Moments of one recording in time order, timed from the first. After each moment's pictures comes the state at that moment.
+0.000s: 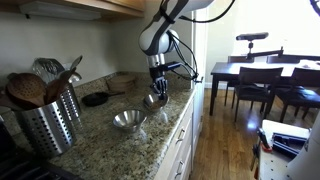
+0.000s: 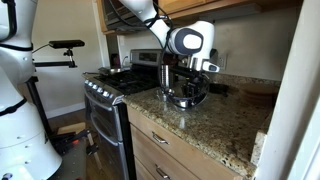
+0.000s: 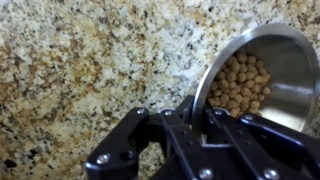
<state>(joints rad) -0.12 0.42 -0.01 -1.87 0.04 2.17 -0.23</state>
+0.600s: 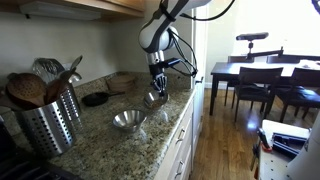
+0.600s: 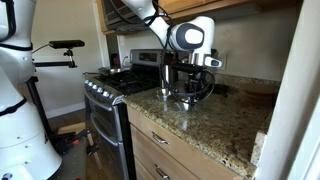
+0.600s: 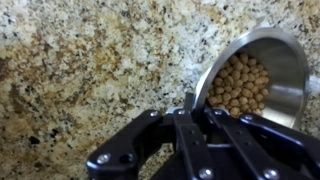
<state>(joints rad) -0.12 0.41 -0.01 -1.85 -0.02 2.16 -0.23</state>
